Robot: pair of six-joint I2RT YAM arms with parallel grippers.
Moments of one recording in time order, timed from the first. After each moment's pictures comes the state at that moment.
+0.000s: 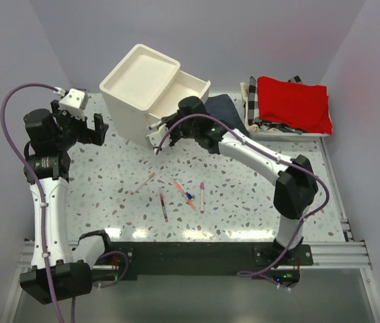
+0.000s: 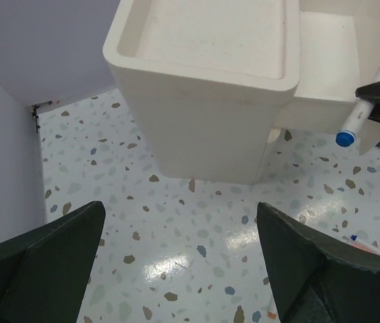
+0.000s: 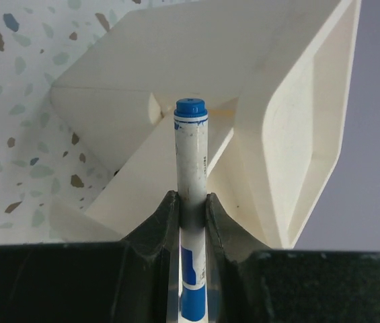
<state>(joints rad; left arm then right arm) 0.24 1.00 1.16 -0.46 0.48 0.25 0.78 1.84 1.62 -0.26 -0.24 -1.39</state>
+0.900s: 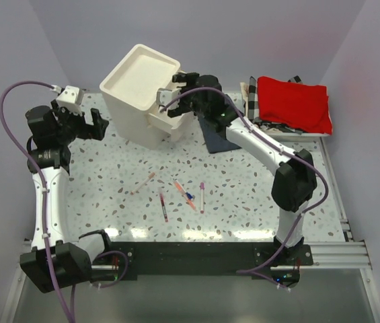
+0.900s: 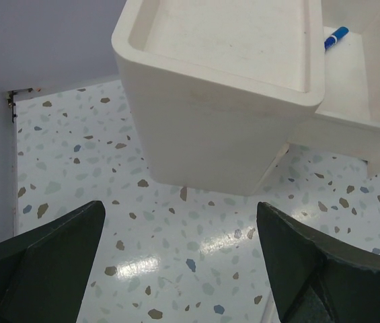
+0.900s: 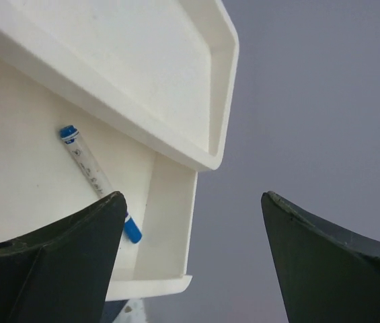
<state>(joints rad) 0.28 1.09 1.10 -0.34 0.54 0.14 0.65 1.91 1.74 -0.01 -0.12 -1.16</state>
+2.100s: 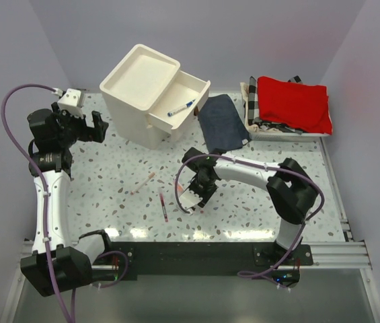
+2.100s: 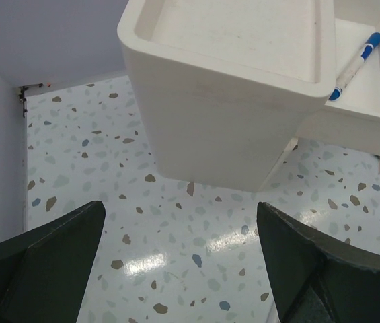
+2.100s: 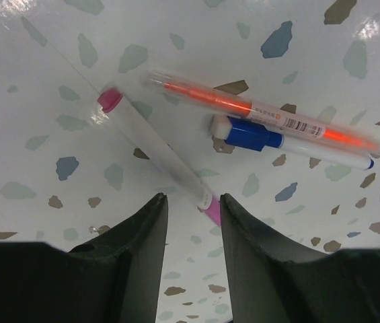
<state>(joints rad) 0.27 1.06 1.07 -0.33 0.50 0.16 0.88 1.81 1.26 -0.89 -0.24 -1.63</state>
